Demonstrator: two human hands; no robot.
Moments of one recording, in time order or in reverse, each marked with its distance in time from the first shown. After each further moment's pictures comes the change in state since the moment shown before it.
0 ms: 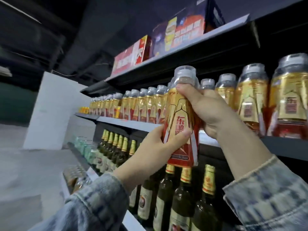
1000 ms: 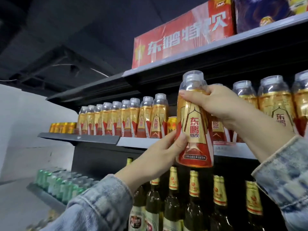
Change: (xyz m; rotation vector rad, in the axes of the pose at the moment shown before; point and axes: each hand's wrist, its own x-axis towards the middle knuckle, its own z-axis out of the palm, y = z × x) left_hand 0.218 -0.266 -0.425 0.037 -0.418 0.161; right_hand 0.281 0.120 0.377 -0.405 0.209 0.030
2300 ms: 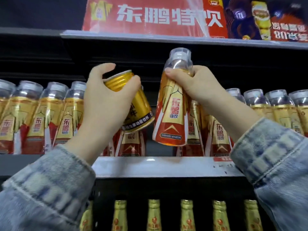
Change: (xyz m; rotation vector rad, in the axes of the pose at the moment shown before) left_hand 0.146 -0.092 -0.117 -0.420 0.654 0.414; right_hand 0.124 0.030 0.060 -0.461 0.432 -0.144
